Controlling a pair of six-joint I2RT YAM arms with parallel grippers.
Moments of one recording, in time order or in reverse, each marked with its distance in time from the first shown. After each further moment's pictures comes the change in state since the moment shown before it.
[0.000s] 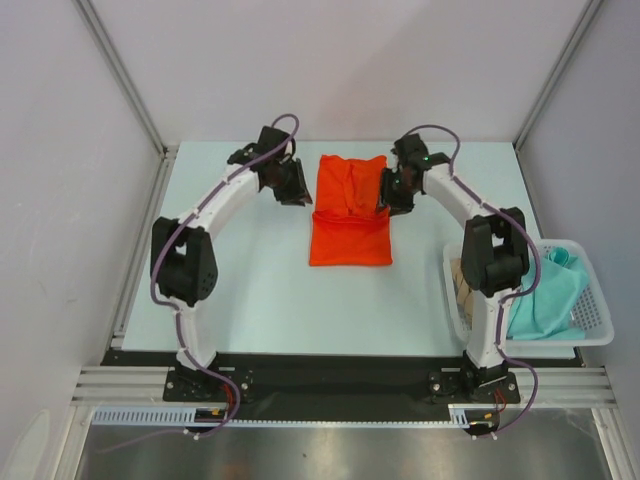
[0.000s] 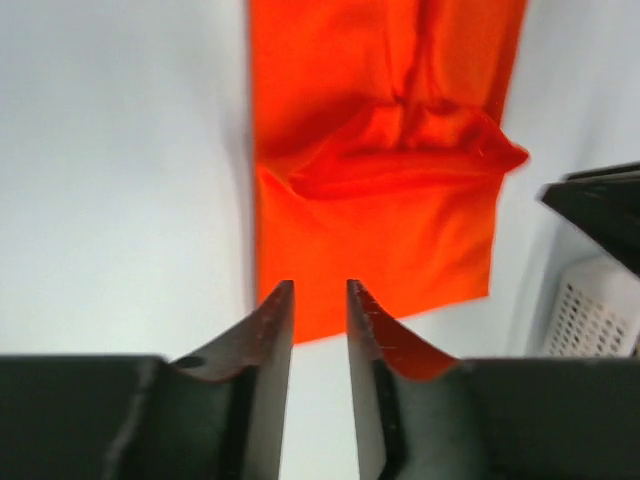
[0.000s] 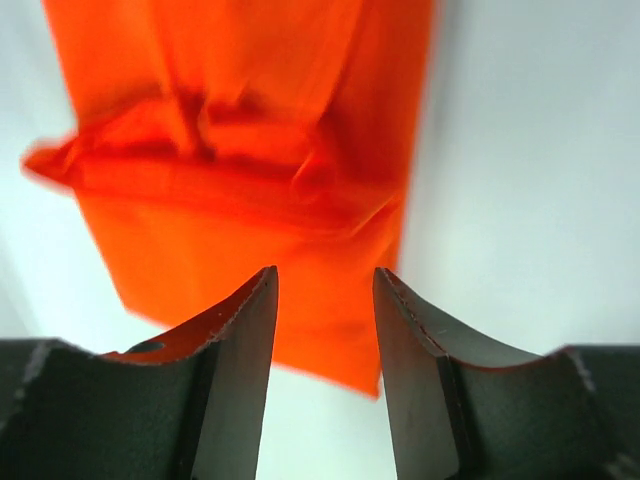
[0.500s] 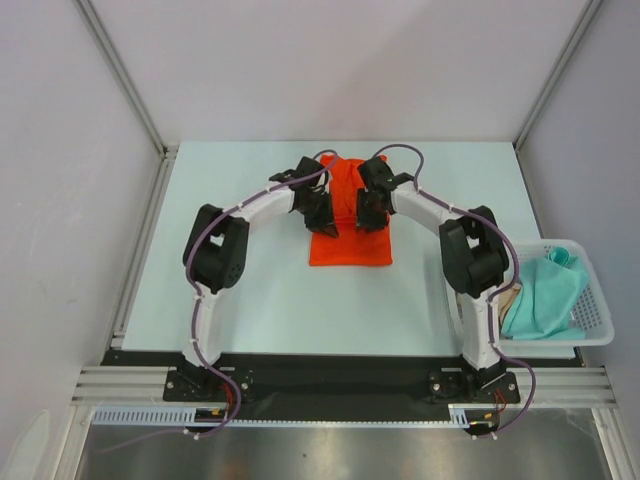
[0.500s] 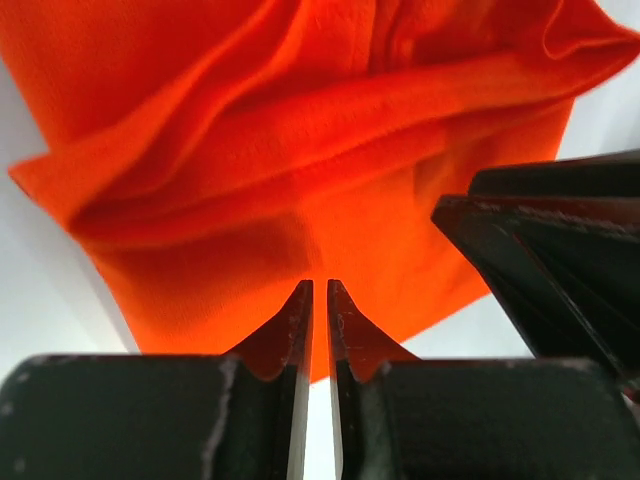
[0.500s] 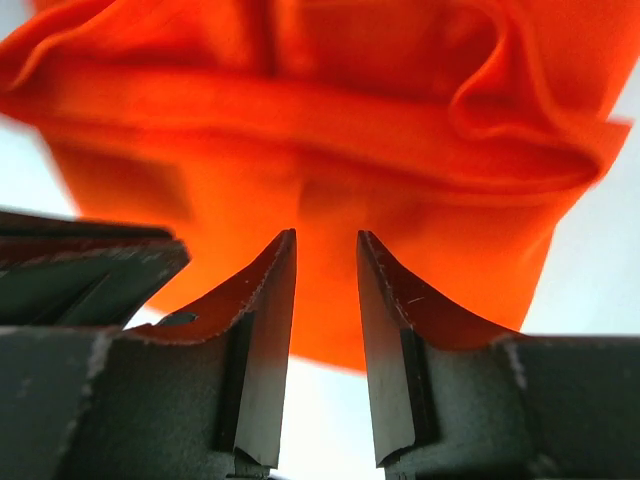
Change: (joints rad) left arm -0.144 0.134 -0.149 0.153 0.142 0.004; right arm 0.230 0.000 -0.141 0.127 0.159 0.119
